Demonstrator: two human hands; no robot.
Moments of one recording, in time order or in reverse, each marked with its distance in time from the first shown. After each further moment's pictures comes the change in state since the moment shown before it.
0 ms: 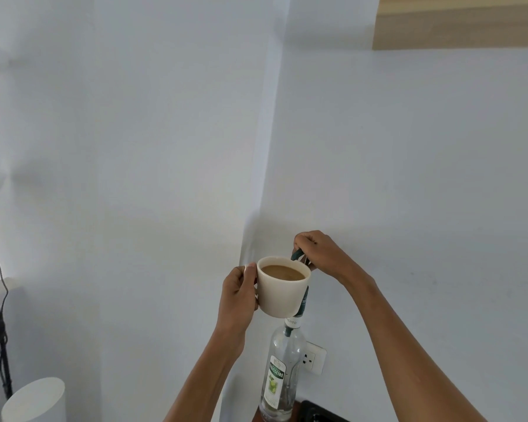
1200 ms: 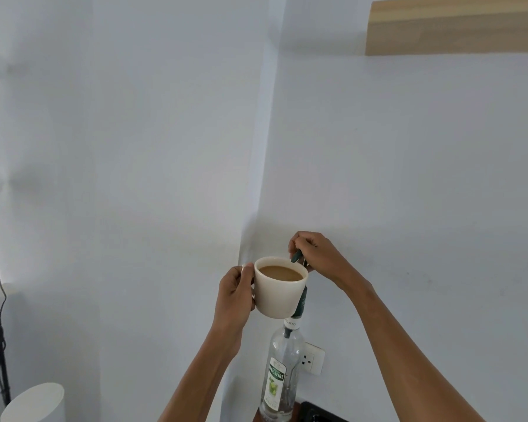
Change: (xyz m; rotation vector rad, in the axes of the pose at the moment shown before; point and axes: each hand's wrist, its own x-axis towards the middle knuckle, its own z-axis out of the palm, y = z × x) left_hand -0.004 0.007 -0.003 0.007 -0.014 0.020; right_hand -0.001 0.010 0.000 0.005 0.081 -0.032
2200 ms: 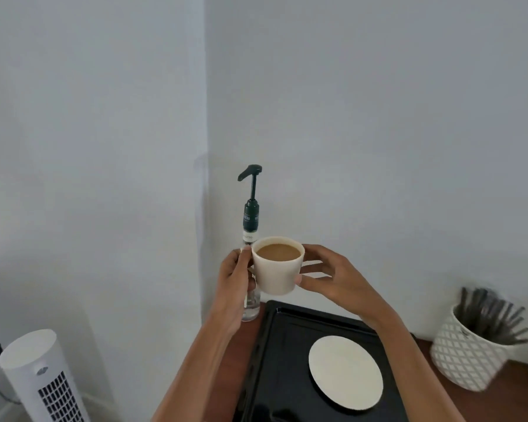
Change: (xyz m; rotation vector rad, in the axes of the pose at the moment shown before) left_hand -0.109 -0.060 0.026 -0.039 -0.178 -0.138; right_hand -0.240 0.060 -0.015 0.223 -0.009 0.122
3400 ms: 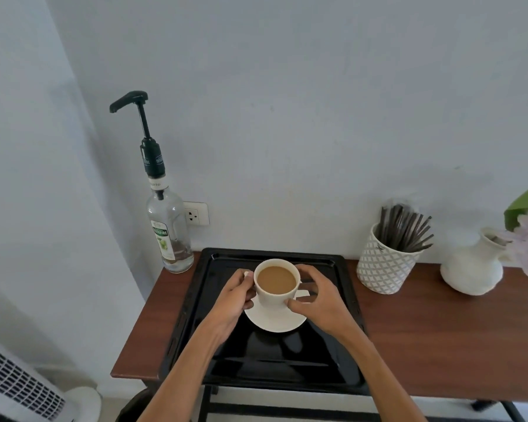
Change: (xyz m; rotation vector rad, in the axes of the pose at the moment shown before) left_hand -0.058 -0.163 0.076 0.207 -0.387 -0.426; right_hand -0.128 0.174 -0.026 0.003 0.274 0.282
